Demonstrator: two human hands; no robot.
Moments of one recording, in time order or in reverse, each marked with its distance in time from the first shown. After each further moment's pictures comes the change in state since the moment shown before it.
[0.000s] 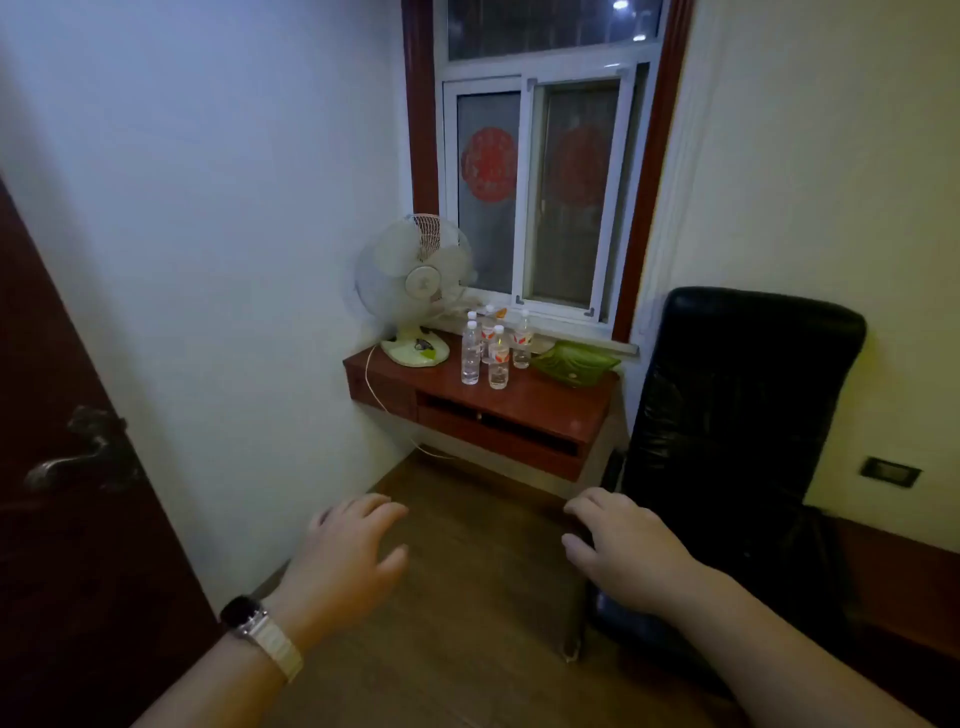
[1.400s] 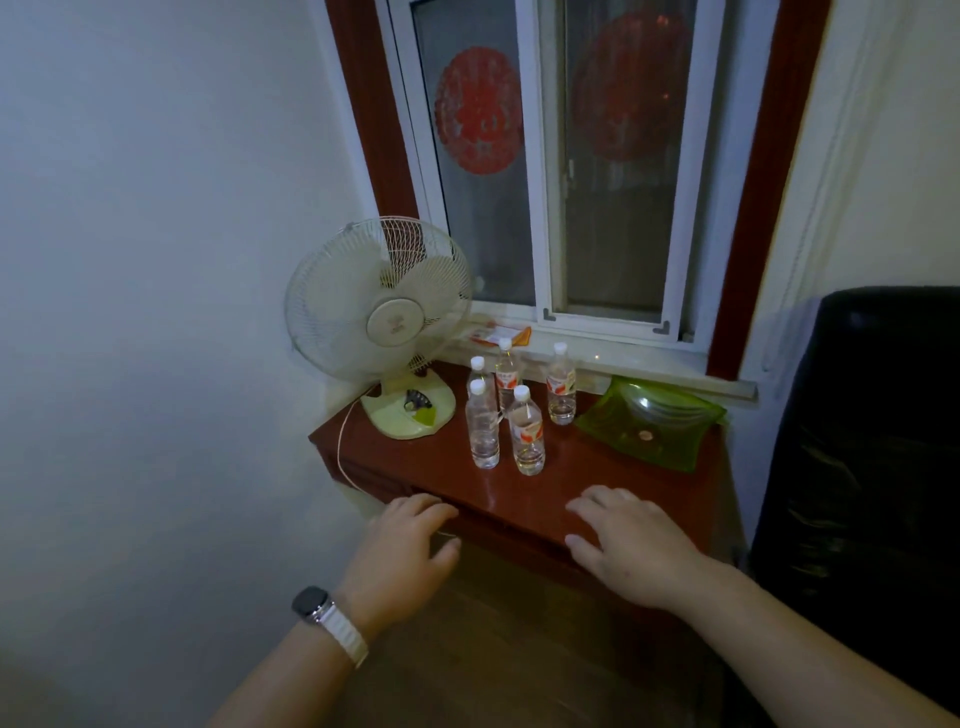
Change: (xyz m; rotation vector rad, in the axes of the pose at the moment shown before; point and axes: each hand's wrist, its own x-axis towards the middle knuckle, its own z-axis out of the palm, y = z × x) left_hand 0.558 -0.038 0.076 -0.054 -0.080 0.096; right_hand 0.529 0.154 0.069 0.109 -0.192 -0.056
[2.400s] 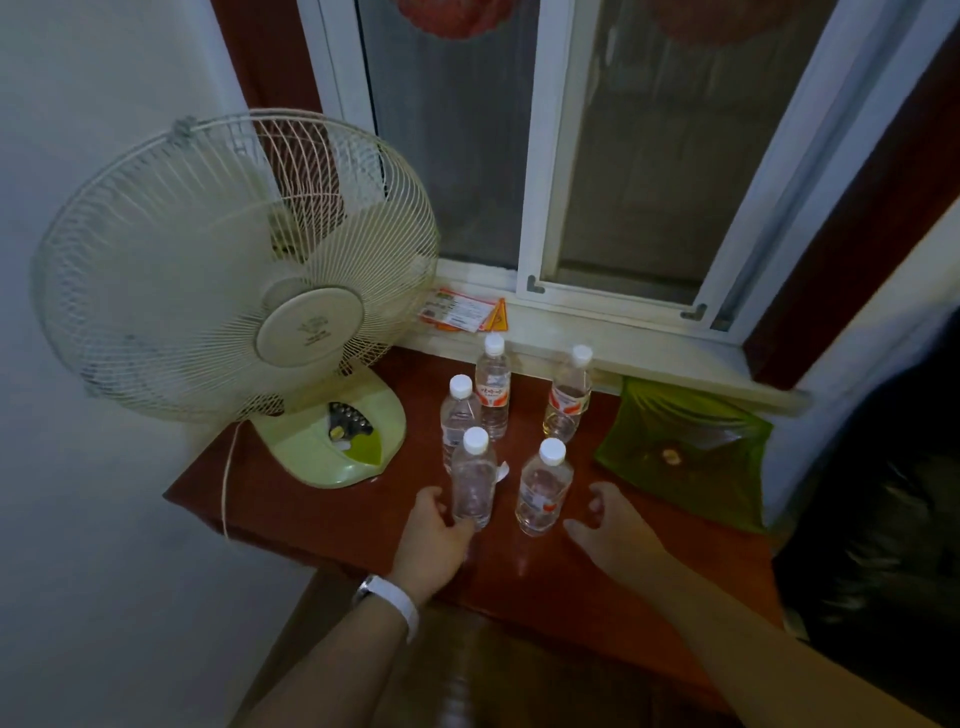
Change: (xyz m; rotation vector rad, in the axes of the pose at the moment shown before) left_hand 0.338 -0.140 0.127 -0.799 -0.240 -0.368; right_hand 0.313 0.056 0.094 0.619 0.048 0.683
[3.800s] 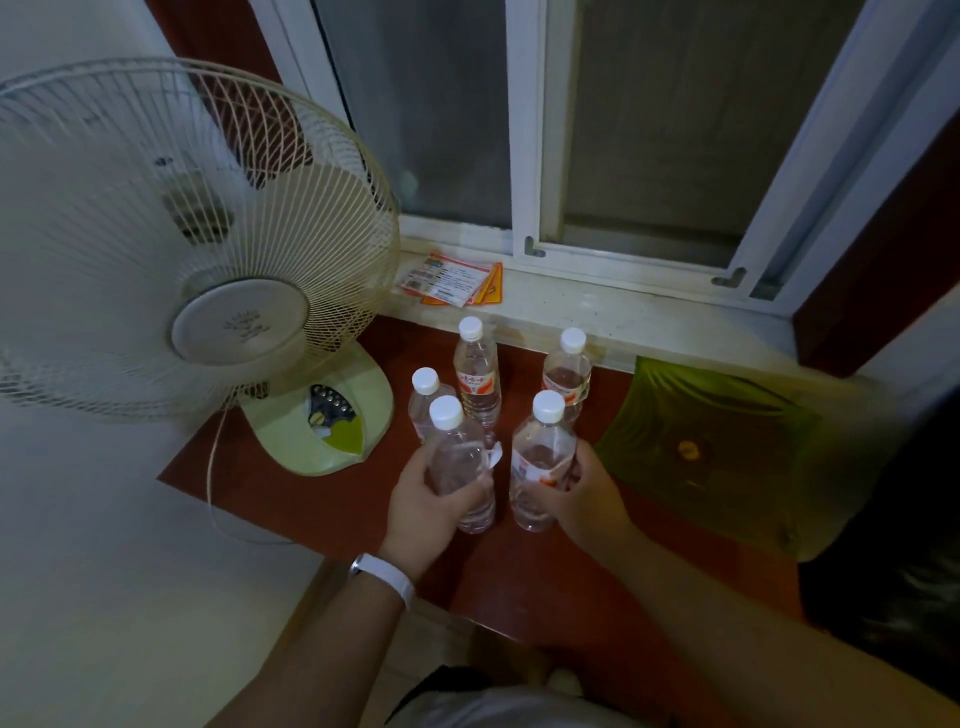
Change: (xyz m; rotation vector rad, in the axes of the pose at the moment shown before) left_hand 0.042 0.039 0.046 -0.353 0.182 0.185; right_hand 0.080 0.004 -0.003 0.543 0.019 -0.210
